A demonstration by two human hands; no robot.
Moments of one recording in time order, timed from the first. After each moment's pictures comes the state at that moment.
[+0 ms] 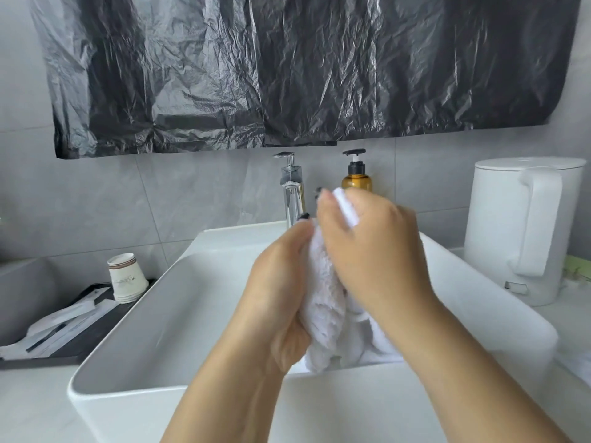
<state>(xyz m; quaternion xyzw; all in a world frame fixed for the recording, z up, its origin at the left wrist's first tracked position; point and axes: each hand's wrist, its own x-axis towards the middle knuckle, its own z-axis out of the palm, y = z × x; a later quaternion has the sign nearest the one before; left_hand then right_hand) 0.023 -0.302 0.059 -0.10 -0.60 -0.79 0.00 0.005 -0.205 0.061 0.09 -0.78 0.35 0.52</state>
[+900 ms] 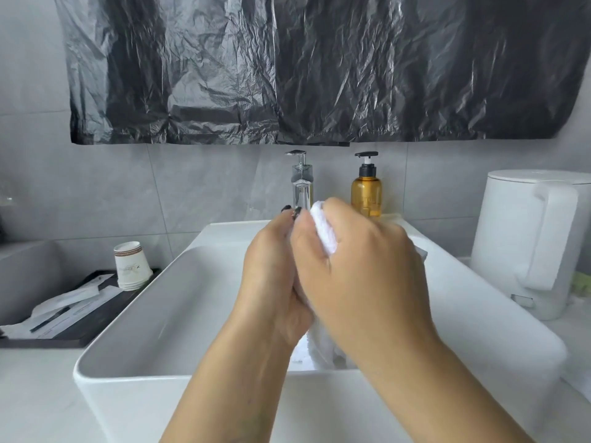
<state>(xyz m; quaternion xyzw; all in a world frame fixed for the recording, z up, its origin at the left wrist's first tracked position) 0.017 -0.303 0.064 -0.08 -0.50 -0.86 -0.01 0.038 -0.231 0.060 0.12 -0.78 0.26 0.56</state>
